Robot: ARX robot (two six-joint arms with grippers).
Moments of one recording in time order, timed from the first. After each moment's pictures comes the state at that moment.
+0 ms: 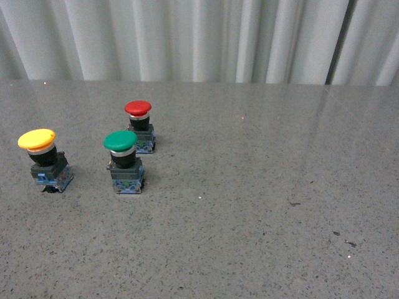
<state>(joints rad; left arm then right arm) 0.00 0.01 0.01 -0.01 0.00 0.00 0.00 0.00 0.01 0.00 0.00 0.01</state>
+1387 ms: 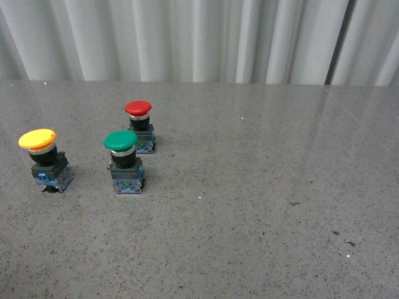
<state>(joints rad) -0.01 0.65 0.30 0.40 -0.07 0.12 0.00 0.00 0.01 0.00 0.00 0.01</state>
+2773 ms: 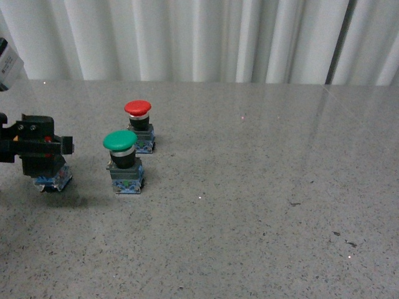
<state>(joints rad) -0.11 1.61 0.68 0.41 -0.05 0.01 0.00 0.00 0.01 0.00 0.00 0.01</state>
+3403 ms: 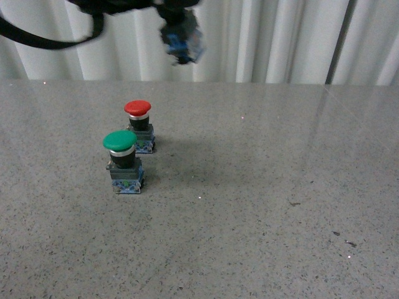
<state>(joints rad) -0.52 1.57 1.08 0.23 -0.17 -0.13 0.00 0.00 0.01 0.00 0.00 0.01</state>
